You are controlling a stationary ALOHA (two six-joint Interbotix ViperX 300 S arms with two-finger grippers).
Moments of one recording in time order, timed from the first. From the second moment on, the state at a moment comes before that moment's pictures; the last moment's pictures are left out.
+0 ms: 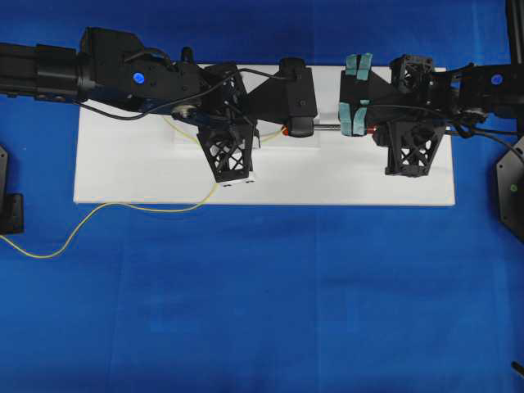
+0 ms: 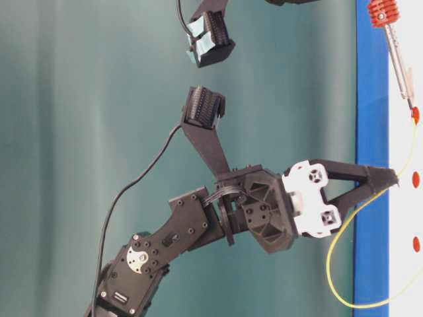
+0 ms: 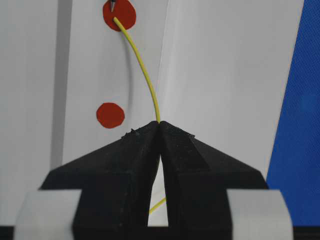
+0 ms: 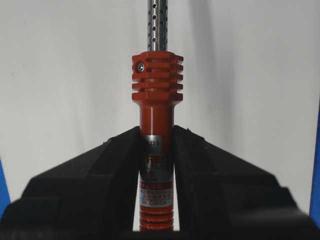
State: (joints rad) left arm 0.13 0.23 0.23 0.00 0.65 0.01; right arm -0.22 -0.22 0.79 -0.08 0.64 0.05
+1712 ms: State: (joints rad) left arm 0.12 -0.05 0.46 0.00 0.55 -0.01; right arm -0.23 -0.58 0.92 -0.08 0.61 0.19
